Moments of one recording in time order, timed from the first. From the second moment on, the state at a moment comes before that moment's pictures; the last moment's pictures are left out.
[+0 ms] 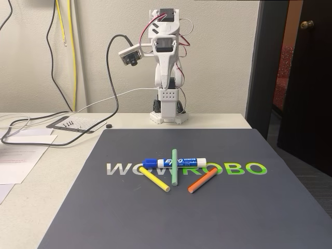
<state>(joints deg) -7.9 134.5 108.5 79.1 1.8</state>
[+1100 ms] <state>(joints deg) -0.4 107.1 92.9 75.7 -1.9</state>
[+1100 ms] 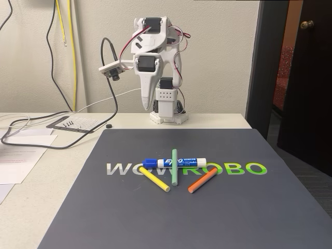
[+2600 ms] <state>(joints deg) -8.2 82.9 71.5 82.9 -8.3</state>
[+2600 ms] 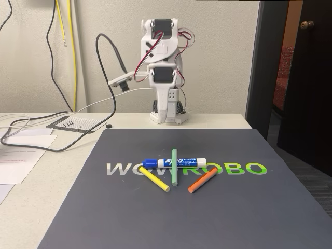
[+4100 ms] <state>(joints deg) -9.4 76.8 95.0 54.7 -12.3</state>
